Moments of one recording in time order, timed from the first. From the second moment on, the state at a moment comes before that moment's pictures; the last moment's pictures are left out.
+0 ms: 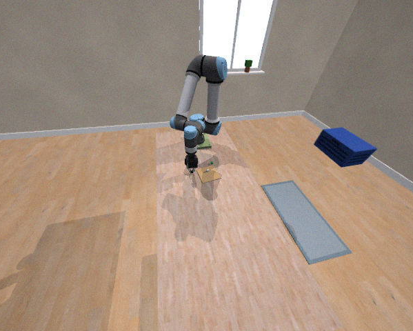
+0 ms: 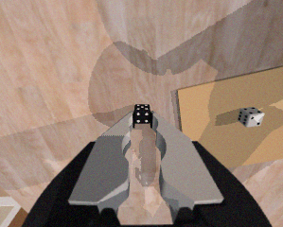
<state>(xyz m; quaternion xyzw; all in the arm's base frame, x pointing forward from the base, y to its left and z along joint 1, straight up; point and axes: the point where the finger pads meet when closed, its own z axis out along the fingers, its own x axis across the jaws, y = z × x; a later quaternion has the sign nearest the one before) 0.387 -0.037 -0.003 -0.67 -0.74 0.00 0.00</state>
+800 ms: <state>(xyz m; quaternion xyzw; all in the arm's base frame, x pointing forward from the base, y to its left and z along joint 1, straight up) 0.388 -0.037 0.086 -0.67 -0.74 0.00 0.00</state>
